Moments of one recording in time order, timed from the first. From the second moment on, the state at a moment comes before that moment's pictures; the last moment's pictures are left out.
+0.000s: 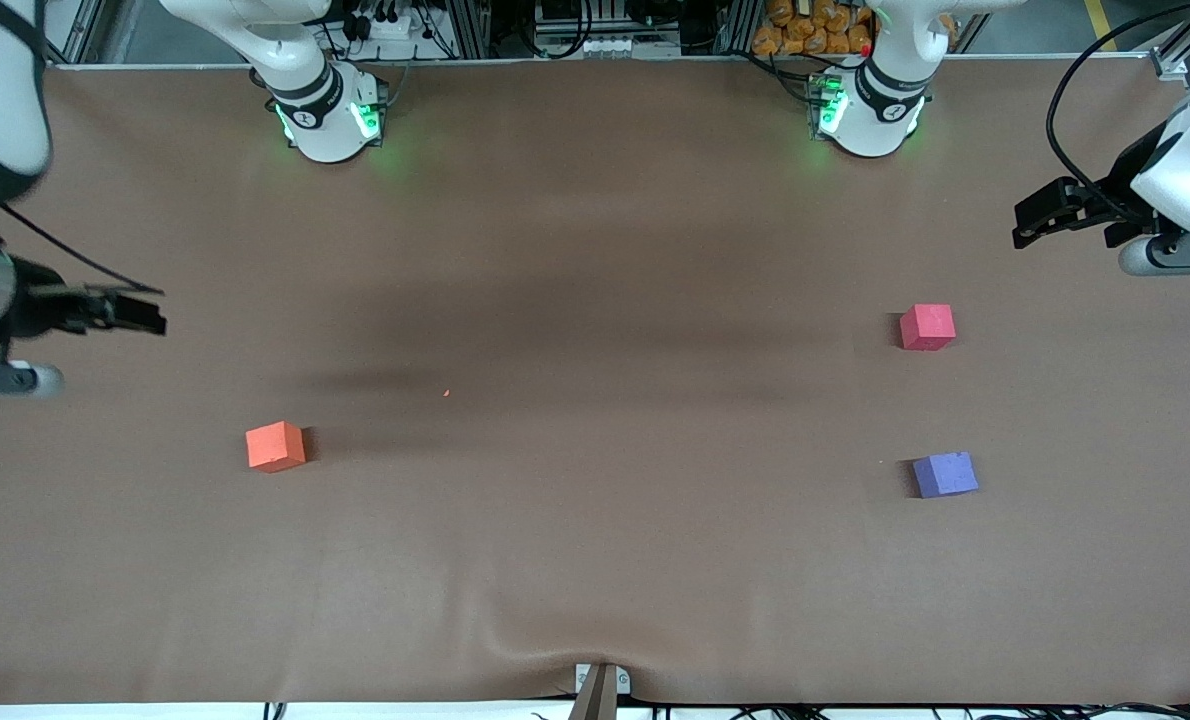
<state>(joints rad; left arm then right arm) 0.00 0.02 -0.11 -1.50 0.00 1.42 -0.11 -0.01 0.28 -0.02 -1.44 0.02 1.52 0.00</state>
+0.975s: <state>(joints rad) 0.00 0.03 -0.11 -1.51 0.00 1.42 -0.11 0.04 0.69 -0.02 -1.45 0.02 1.96 -0.22</state>
